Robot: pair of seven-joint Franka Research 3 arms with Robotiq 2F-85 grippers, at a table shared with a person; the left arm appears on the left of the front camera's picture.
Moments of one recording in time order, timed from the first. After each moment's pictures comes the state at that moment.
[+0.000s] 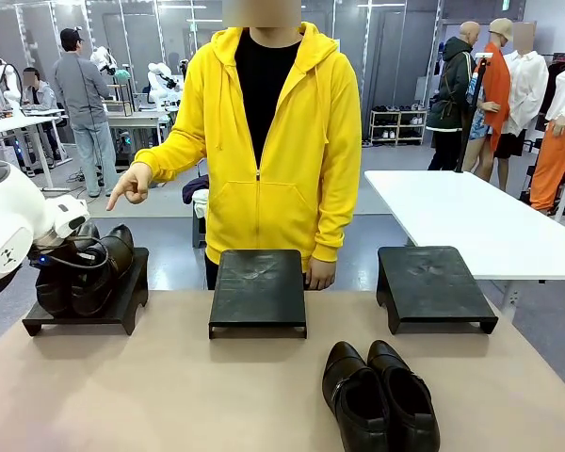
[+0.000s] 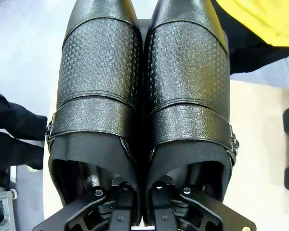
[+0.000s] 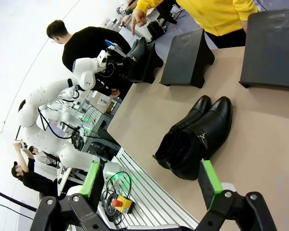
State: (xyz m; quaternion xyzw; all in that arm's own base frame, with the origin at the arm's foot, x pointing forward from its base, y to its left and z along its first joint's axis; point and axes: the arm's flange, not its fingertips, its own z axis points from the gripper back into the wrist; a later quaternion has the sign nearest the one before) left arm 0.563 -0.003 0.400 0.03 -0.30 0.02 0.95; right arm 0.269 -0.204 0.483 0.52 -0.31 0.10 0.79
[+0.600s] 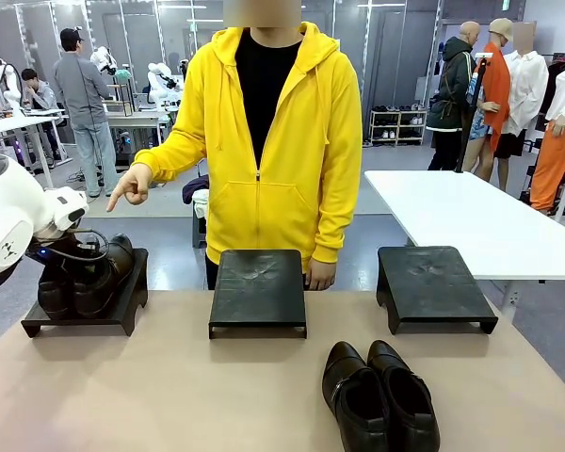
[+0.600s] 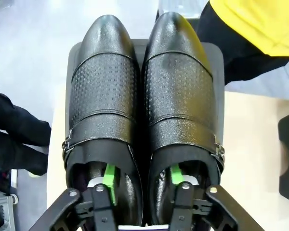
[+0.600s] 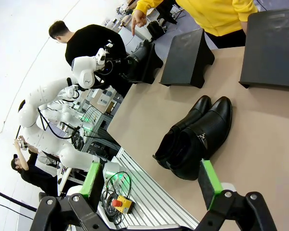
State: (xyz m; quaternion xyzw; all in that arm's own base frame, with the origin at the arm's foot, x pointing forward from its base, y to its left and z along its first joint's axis) left arm 0.569 -0.003 0.415 0.03 -0.32 0.02 0.95; right arm 0.269 -0.204 0.483 0.52 -0.31 0.10 0.79
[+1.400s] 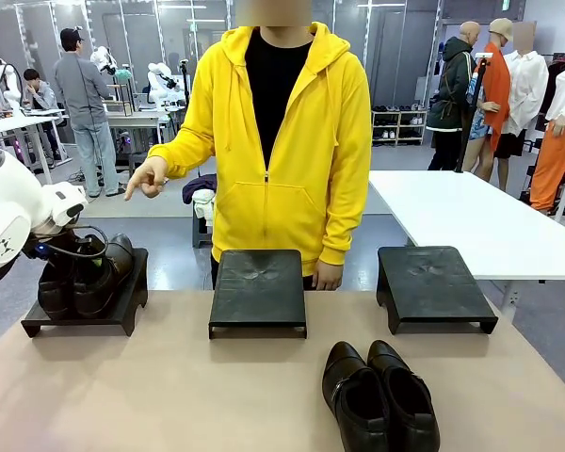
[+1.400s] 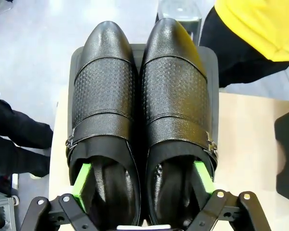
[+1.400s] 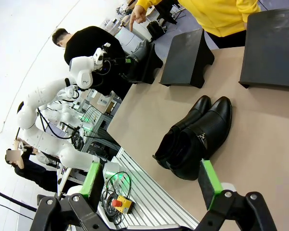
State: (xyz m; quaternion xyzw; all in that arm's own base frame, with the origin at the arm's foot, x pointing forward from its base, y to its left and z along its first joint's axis) left arm 0.563 -0.006 0.424 0.03 -0.32 0.02 0.95; right arm 0.269 -0.205 0.483 0.52 -0.31 0.10 0.79
